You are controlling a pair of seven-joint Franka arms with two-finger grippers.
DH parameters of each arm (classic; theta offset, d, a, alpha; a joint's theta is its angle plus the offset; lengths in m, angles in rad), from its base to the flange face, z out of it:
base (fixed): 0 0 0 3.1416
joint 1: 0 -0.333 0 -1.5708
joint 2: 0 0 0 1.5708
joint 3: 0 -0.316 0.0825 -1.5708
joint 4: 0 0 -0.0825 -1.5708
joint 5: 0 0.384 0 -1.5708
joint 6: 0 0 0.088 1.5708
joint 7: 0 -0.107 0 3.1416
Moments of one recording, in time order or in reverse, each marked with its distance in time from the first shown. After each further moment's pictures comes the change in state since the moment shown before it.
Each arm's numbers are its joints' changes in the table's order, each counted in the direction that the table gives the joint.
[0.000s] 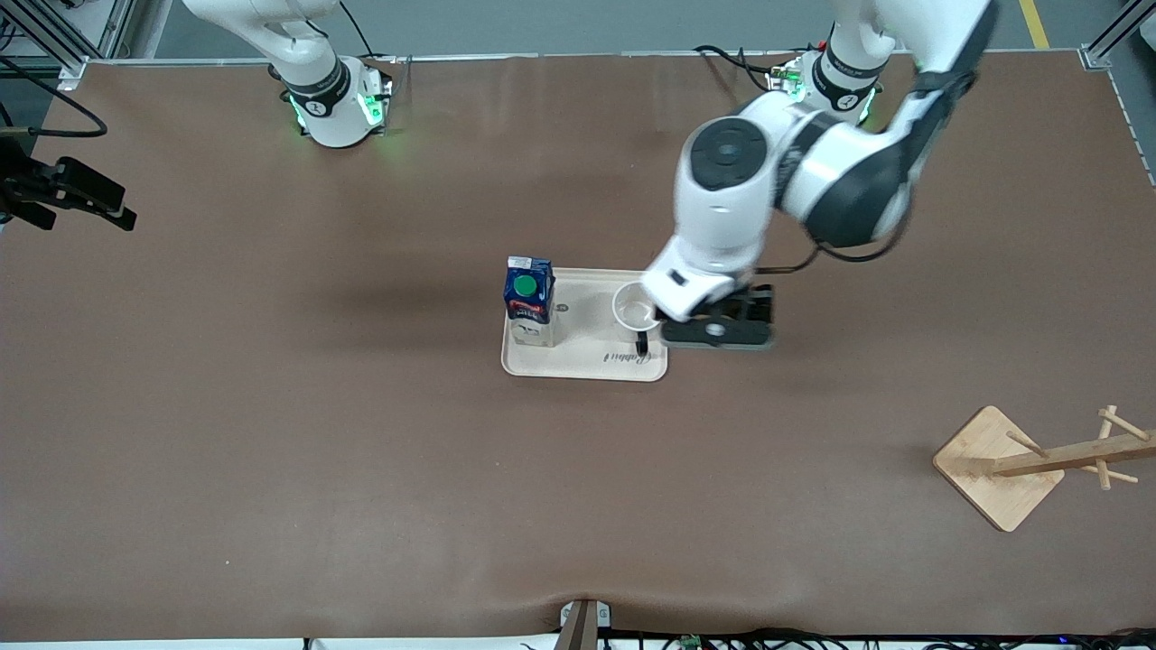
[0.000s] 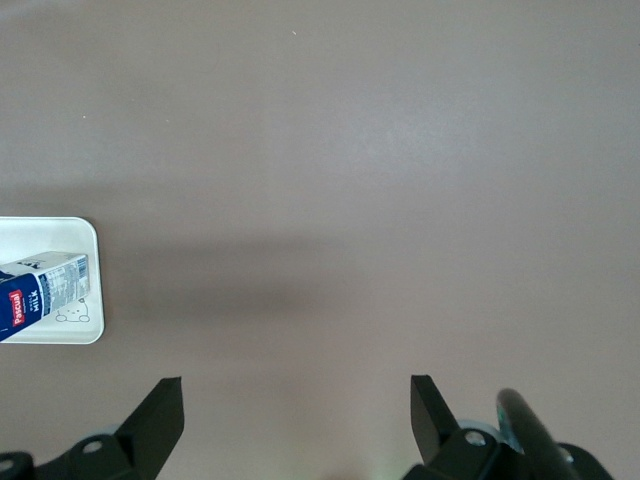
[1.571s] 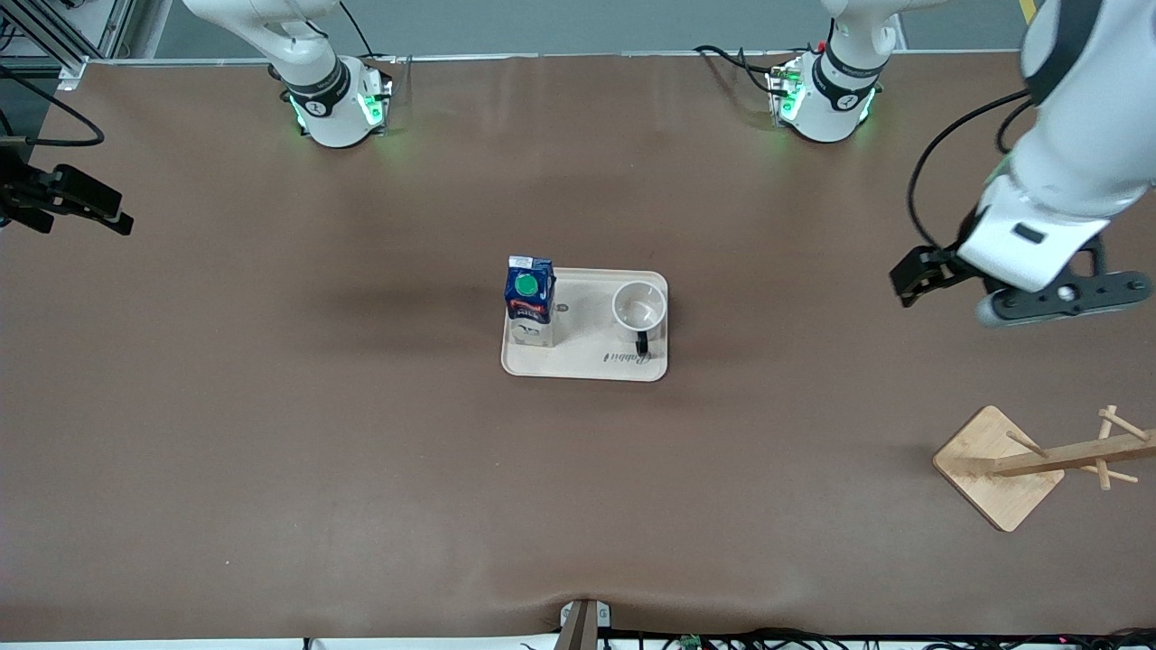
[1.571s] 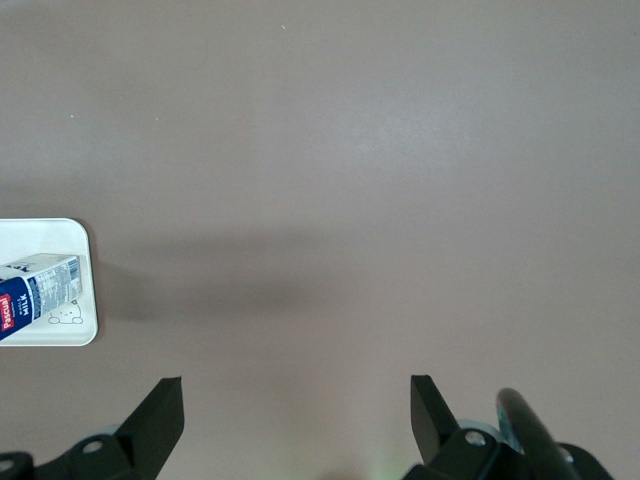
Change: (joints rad) left arm -0.245 0.259 -0.153 0.060 -0.219 0.238 -0.347; right arm 0.010 -0.010 0.005 0.000 -0.003 0.003 -0.001
